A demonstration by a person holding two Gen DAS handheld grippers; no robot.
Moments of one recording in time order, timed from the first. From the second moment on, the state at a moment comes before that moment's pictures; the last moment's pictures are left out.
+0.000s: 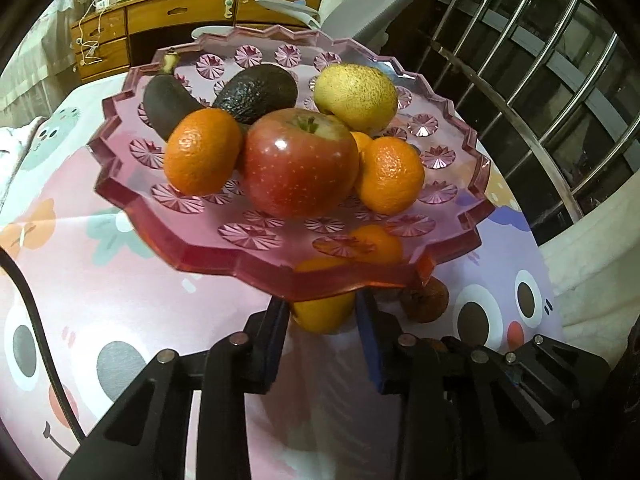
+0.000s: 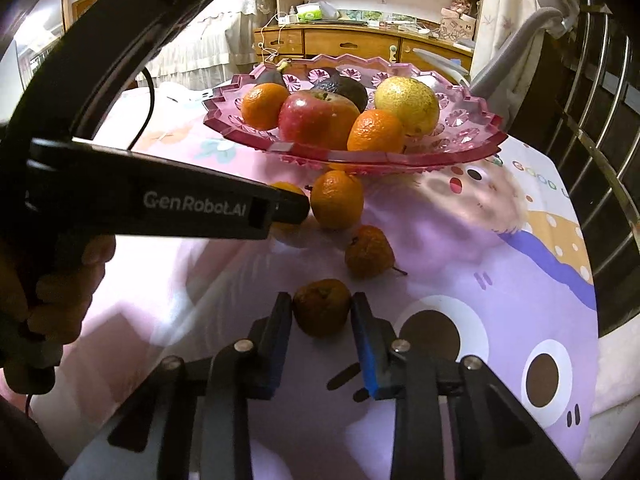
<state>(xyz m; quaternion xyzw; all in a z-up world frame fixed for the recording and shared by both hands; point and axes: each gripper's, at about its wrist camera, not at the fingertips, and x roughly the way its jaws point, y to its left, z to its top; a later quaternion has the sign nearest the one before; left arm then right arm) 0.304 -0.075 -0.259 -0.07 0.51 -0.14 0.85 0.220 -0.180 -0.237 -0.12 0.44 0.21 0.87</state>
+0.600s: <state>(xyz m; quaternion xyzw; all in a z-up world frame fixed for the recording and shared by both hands) 0.274 -0.013 -0.244 -0.07 0.51 -0.08 0.86 0.215 -0.157 -0.215 -0.13 0.43 0.23 0.86</state>
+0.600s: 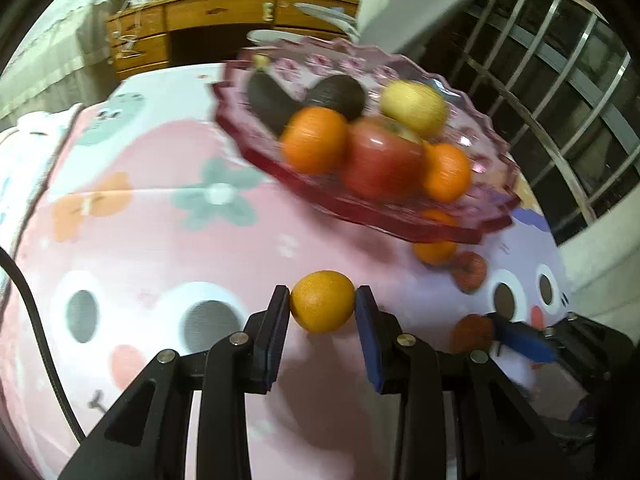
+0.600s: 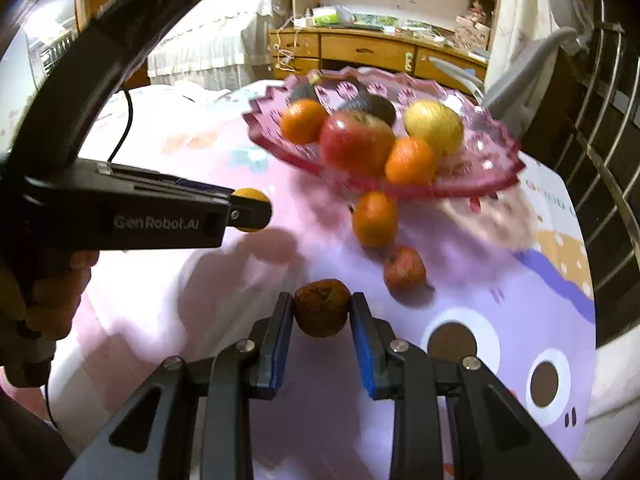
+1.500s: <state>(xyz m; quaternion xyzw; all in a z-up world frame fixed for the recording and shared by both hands) 0.346 0.040 -0.159 -0.06 0.38 -0.02 0.92 0.267 -0.117 -0.148 -0.12 0.36 0.23 0.90</state>
